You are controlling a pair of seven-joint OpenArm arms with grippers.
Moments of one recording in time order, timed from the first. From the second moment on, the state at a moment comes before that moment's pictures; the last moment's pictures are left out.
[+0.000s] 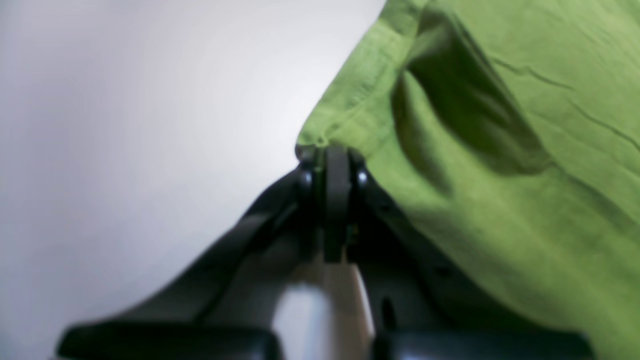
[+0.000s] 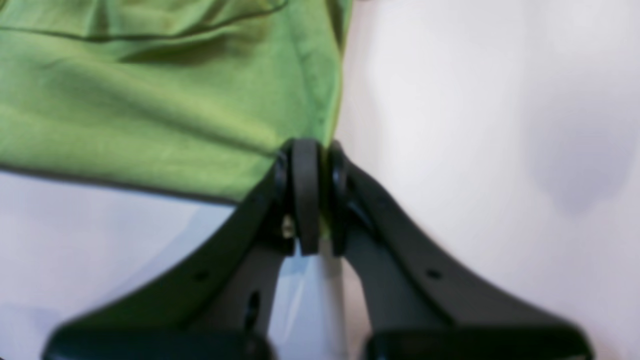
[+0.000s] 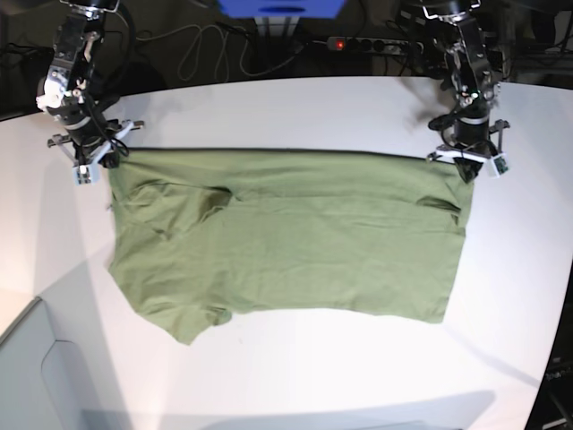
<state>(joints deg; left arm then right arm) 17.9 -8.5 -25.5 85.1 -19.5 -5.2 15.4 -19.6 9.2 23.7 94.7 8.6 27.9 -38.1</state>
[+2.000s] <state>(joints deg) 40.6 -0.7 -34.4 100.3 -23.6 -5.4 16.9 -36.0 9.0 26.0 109.7 7.4 27.9 -40.3</state>
